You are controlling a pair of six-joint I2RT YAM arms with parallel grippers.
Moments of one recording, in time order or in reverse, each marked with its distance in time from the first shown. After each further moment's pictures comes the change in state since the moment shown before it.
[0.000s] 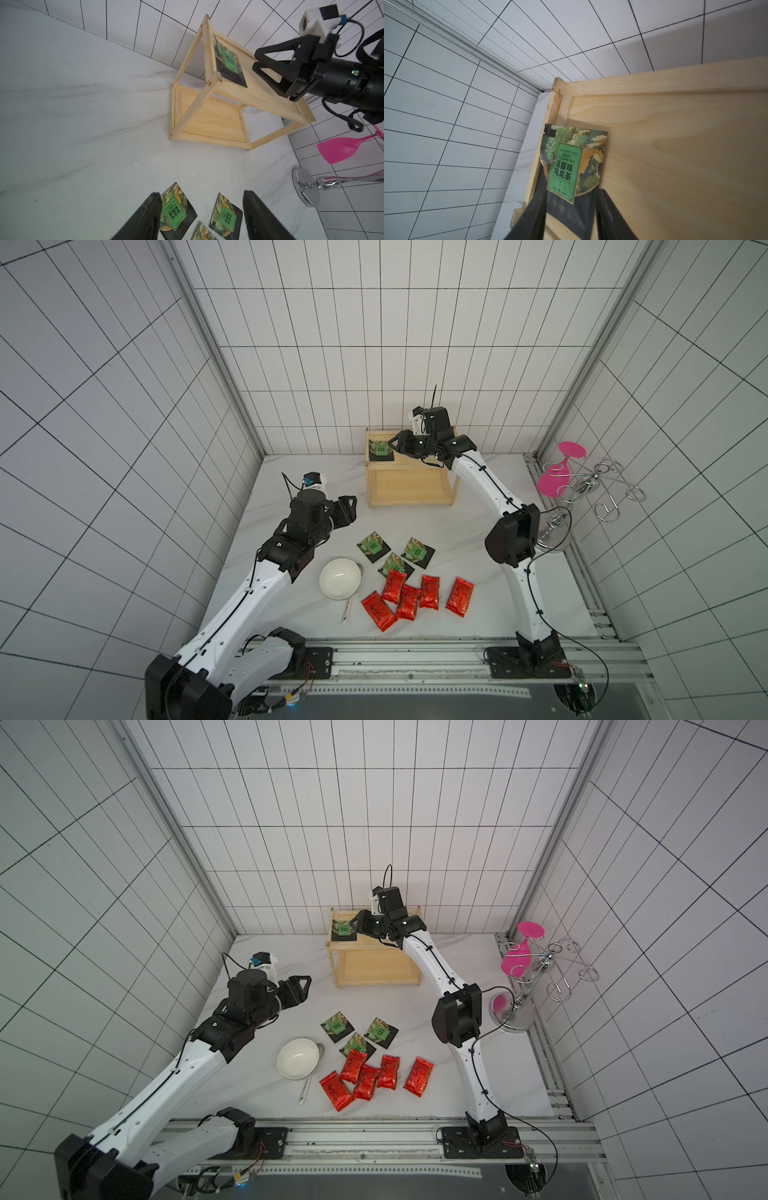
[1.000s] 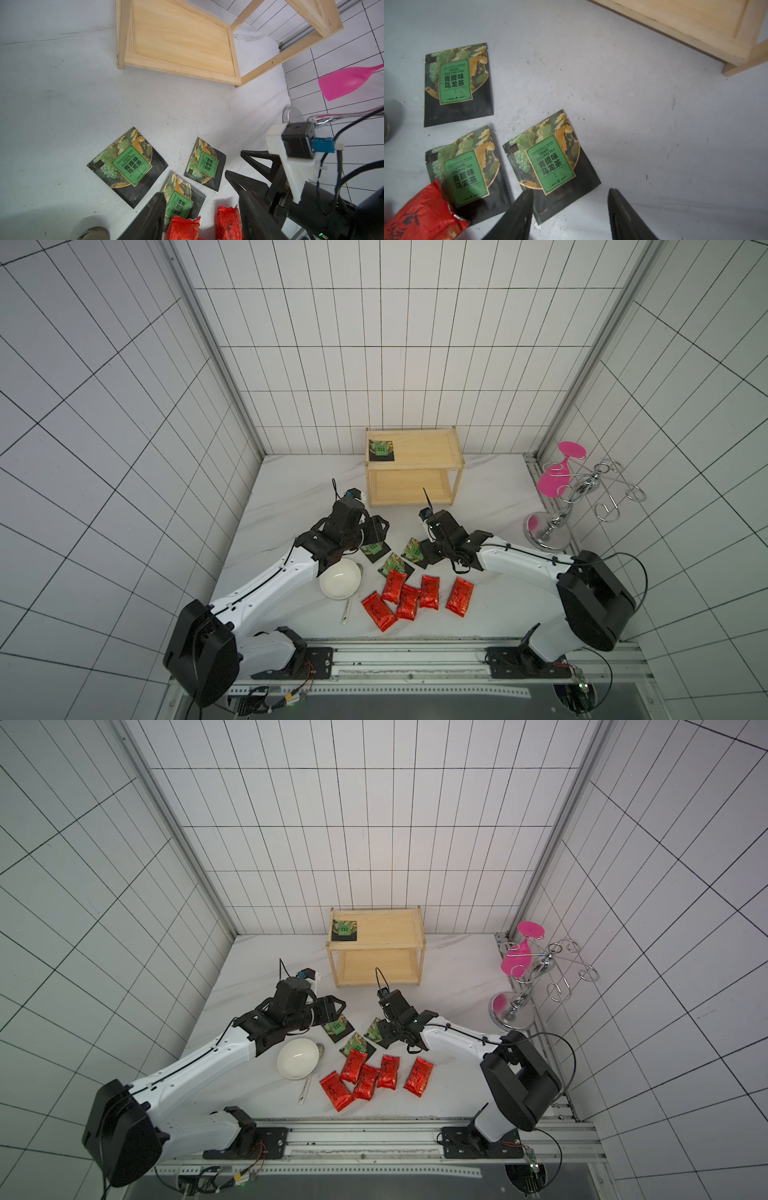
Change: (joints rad) left arm -0.200 0.201 -0.011 -0.004 0.081 -0.111; right arm 0.277 -0.731 -1.543 0.361 0.514 -0.415
